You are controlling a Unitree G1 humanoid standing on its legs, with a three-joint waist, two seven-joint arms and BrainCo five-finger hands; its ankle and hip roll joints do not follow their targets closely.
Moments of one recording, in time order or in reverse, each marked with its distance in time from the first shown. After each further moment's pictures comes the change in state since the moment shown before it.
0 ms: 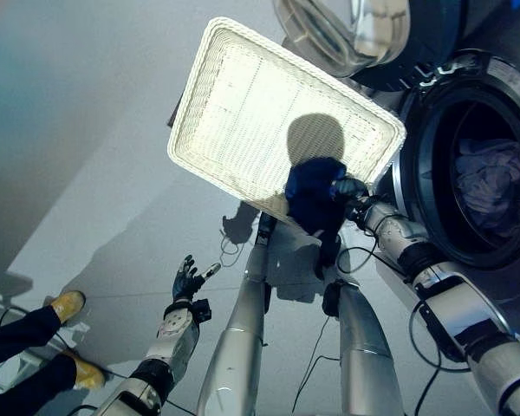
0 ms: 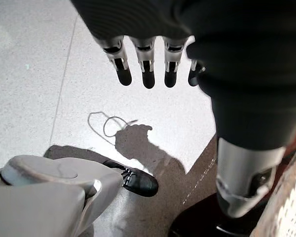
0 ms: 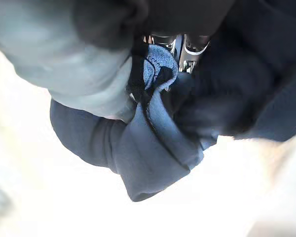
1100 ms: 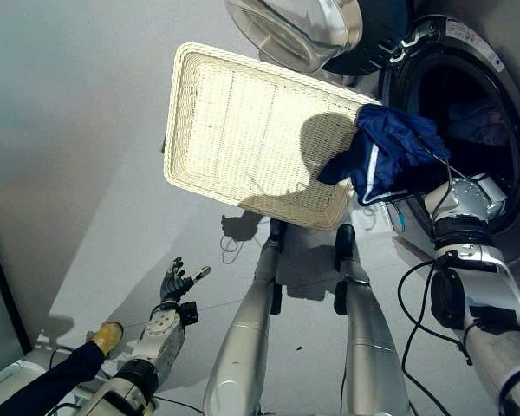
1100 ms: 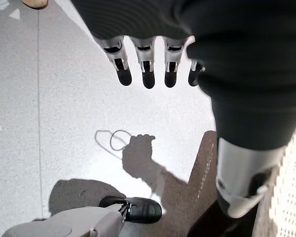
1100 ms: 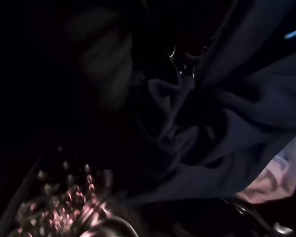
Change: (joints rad) left arm -0.005 0.107 -0.035 -0.023 0.000 0.050 -0.026; right arm -0.167 -0.081 -0.535 -0.103 0.771 -1.102 -0.700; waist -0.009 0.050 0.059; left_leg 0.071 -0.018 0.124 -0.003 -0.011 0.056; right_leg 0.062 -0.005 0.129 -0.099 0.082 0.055
